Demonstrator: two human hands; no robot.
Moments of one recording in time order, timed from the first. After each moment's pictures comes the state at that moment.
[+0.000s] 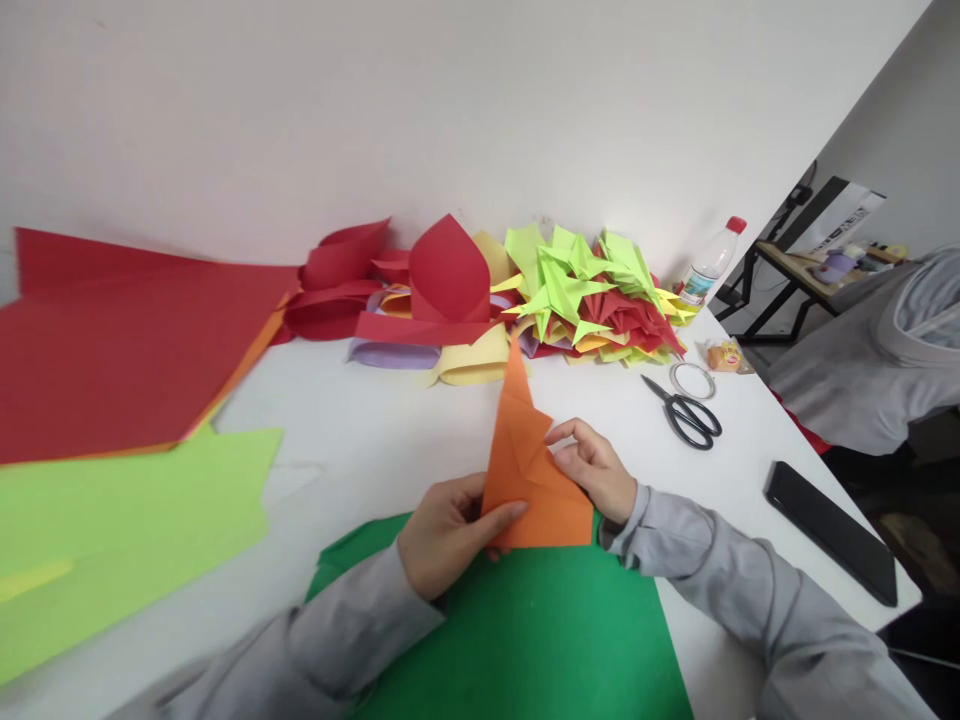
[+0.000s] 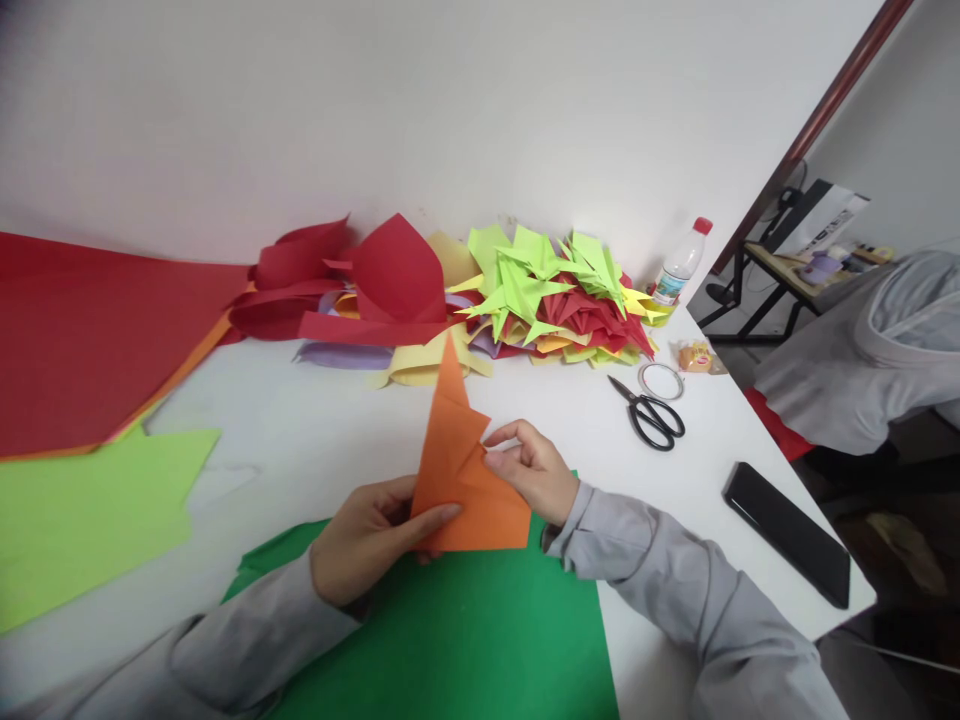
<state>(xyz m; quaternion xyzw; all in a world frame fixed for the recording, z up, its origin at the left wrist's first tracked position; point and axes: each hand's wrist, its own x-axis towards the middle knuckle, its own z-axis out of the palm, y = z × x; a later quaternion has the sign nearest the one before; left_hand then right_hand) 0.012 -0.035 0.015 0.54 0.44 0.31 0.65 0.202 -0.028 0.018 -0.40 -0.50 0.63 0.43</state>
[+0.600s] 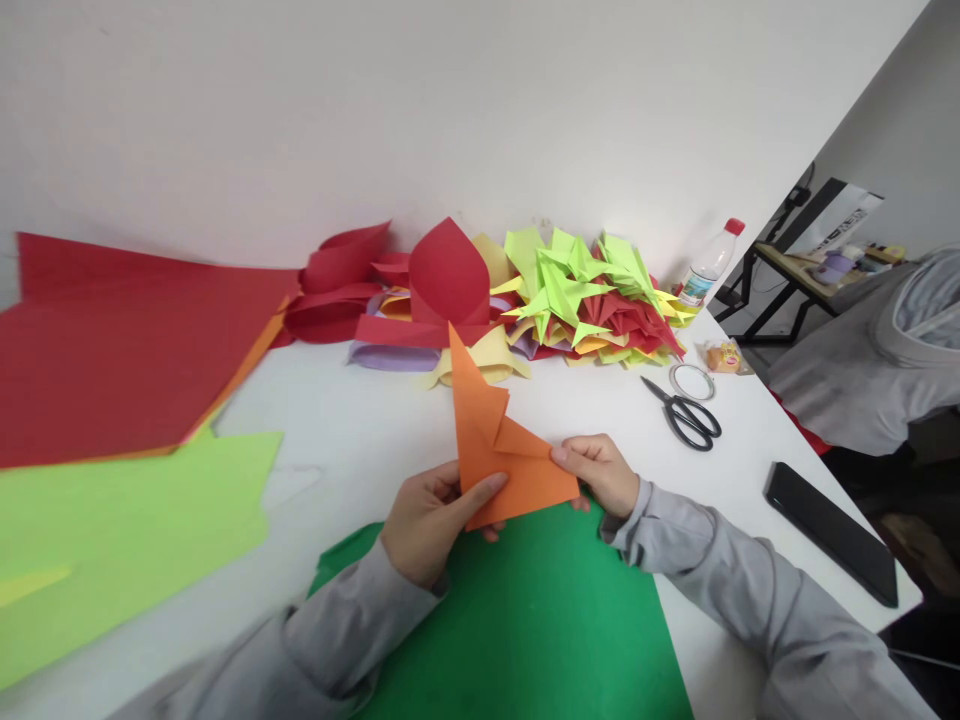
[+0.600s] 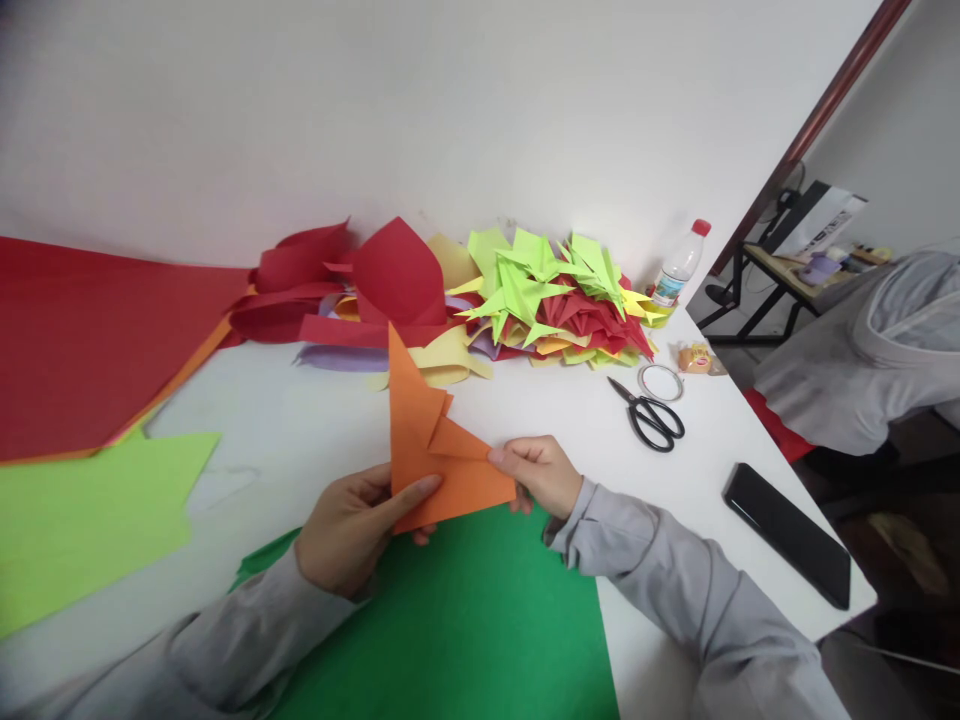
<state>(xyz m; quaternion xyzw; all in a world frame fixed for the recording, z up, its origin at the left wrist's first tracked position) 0.011 -0.030 0.014 0.45 0.47 0.41 0.64 0.207 -0.025 0.022 -0.45 -0.51 0.63 0.37</state>
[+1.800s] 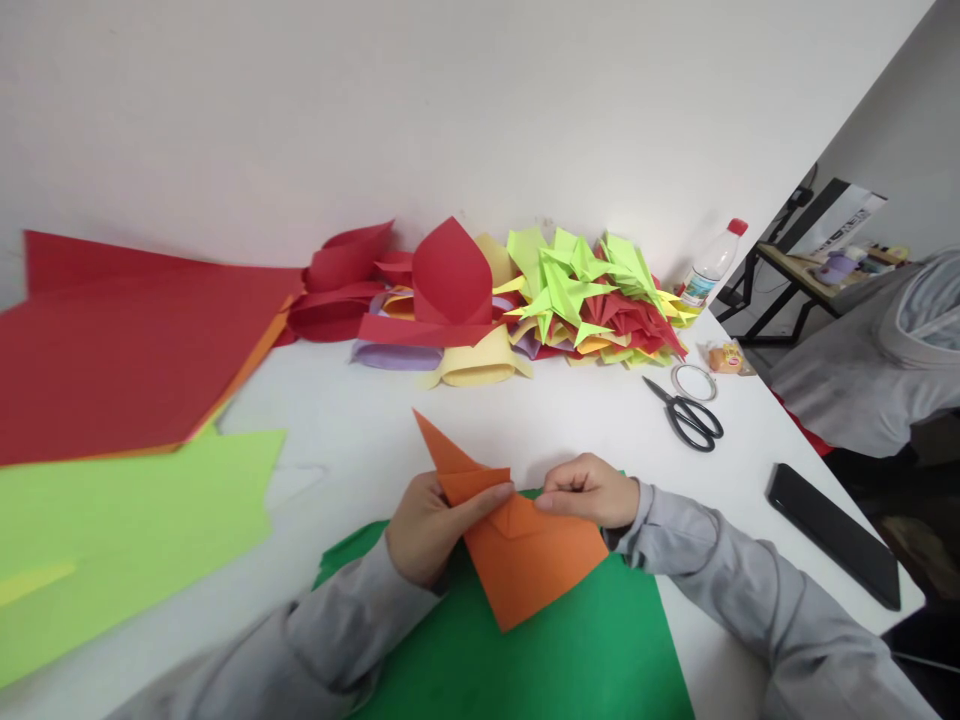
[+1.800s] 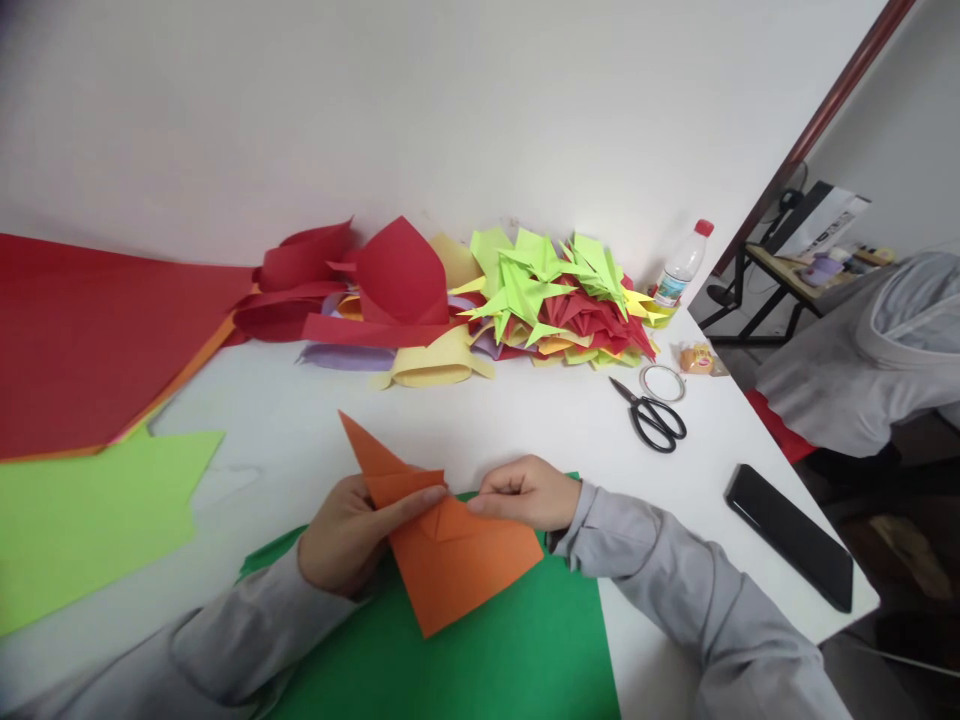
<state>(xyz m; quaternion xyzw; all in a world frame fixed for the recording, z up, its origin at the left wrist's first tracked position) 0.010 -0.034 0.014 0.44 0.49 0.42 0.63 0.206 -0.027 0.029 -0.35 -0.62 0.65 0.26</state>
